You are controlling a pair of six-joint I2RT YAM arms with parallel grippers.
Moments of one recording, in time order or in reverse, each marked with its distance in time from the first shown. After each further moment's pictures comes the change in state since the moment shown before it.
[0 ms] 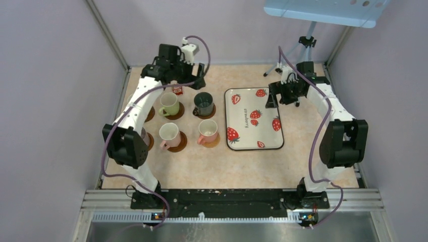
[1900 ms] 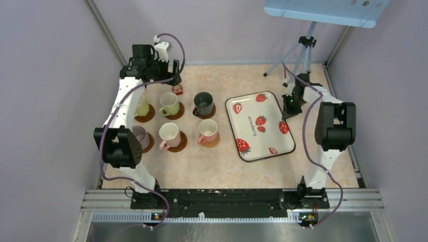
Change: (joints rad) left arm 0.294 0.012 -0.006 0.006 0.018 0.075; right arm -0.055 0.250 -0.042 0.068 0.313 0.057
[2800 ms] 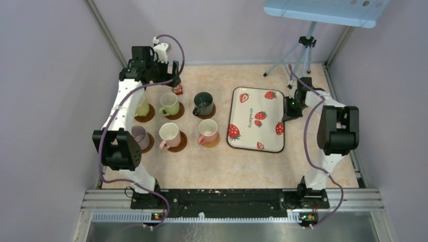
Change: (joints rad) left arm 0.000 -0.033 -0.043 0.019 -0.012 0.000; right arm -0.024 -0.064 -0.104 0.066 -0.002 0.229
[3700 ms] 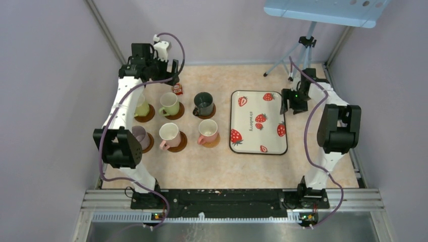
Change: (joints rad) left arm 0.000 0.010 0.021 -0.024 -0.021 0.036; right arm -0.026 0.022 0.136 -0.135 -0.014 -0.114
